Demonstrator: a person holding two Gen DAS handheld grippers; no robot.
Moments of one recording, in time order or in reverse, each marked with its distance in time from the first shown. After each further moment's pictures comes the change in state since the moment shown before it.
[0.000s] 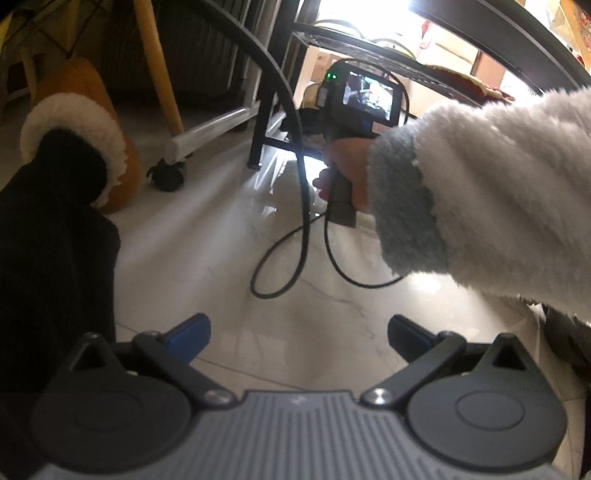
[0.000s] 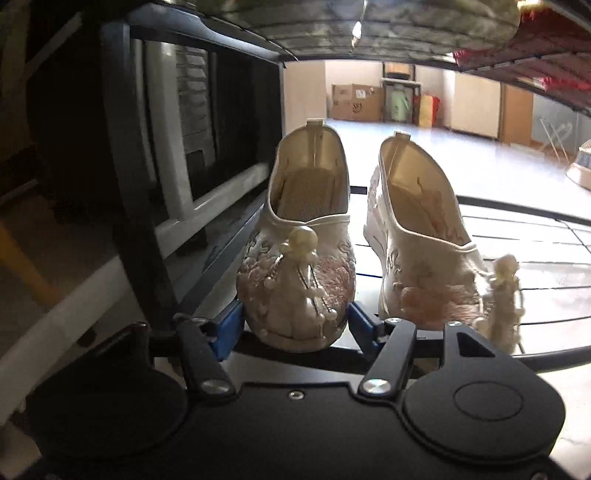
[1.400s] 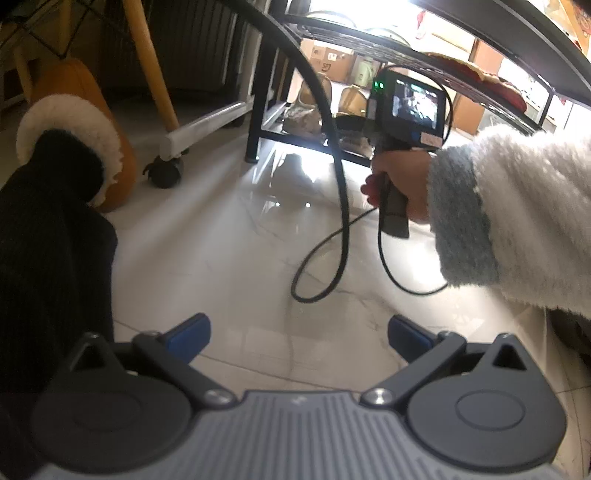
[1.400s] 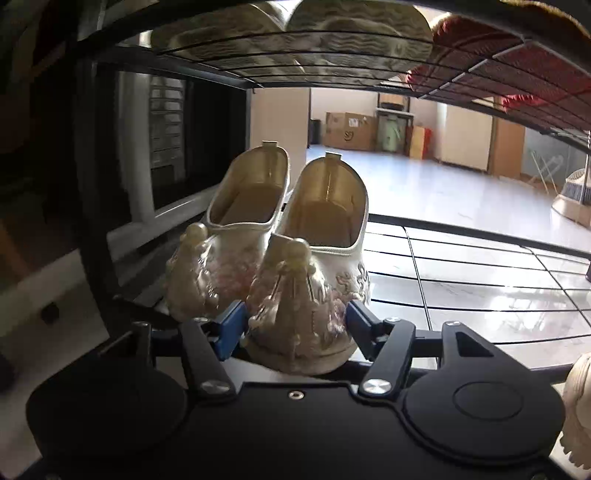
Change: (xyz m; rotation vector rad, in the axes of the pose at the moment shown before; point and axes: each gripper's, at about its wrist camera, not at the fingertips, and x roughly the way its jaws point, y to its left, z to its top) left arm 0.006 0.000 -0.003 0.036 0.018 0.014; right arm -0.029 -0.053 -0.013 -0.077 -0.088 -0.037
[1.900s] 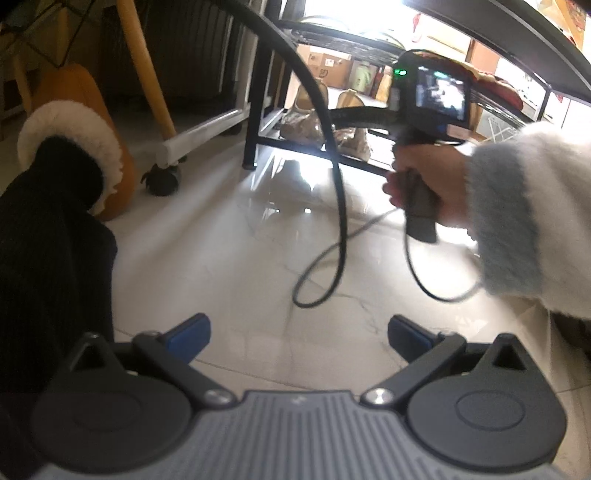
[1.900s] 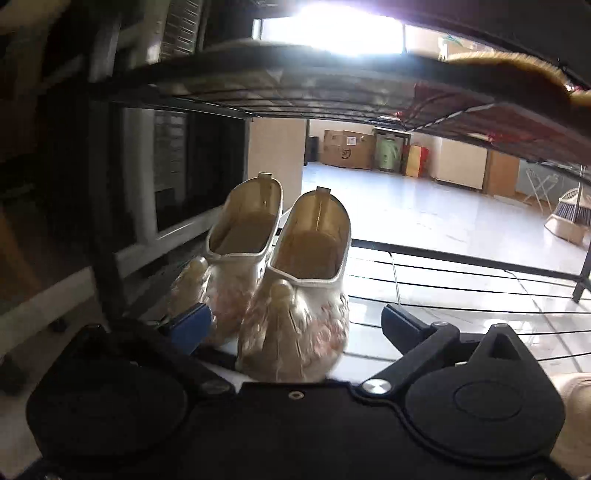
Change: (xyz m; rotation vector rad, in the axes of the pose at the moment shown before) left arm -0.001 -0.001 -0.002 0.026 -0.033 0.011; right arm -0.063 -0.007 0.002 -0.038 -0.053 -0.016
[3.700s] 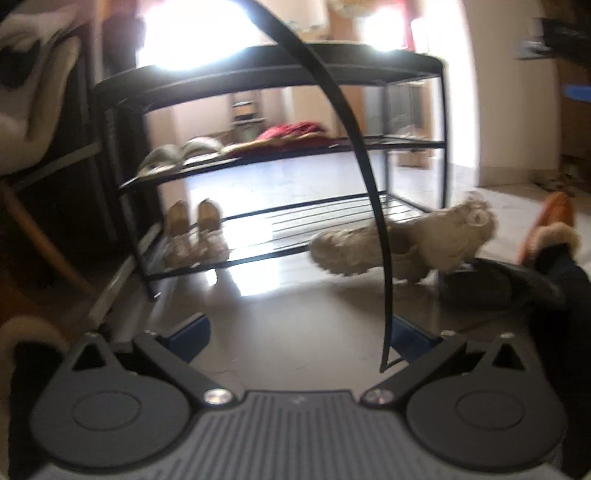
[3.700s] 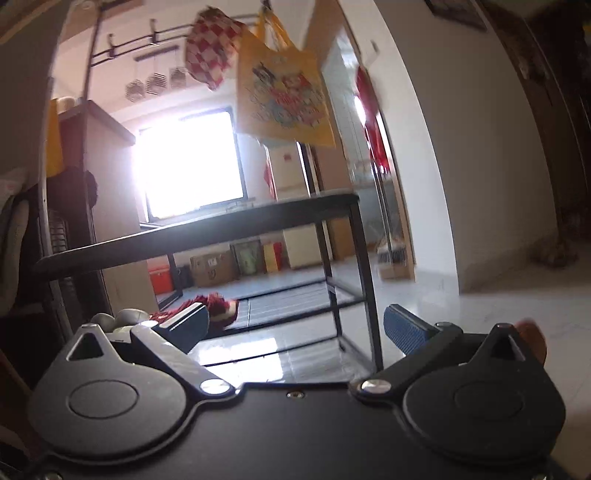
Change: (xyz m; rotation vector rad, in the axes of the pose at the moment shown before) left arm -0.137 -0.154 -0.003 0.484 -0.222 -0.159; right arm -0.472 -0.246 0.011 0.293 -0.389 -0.351
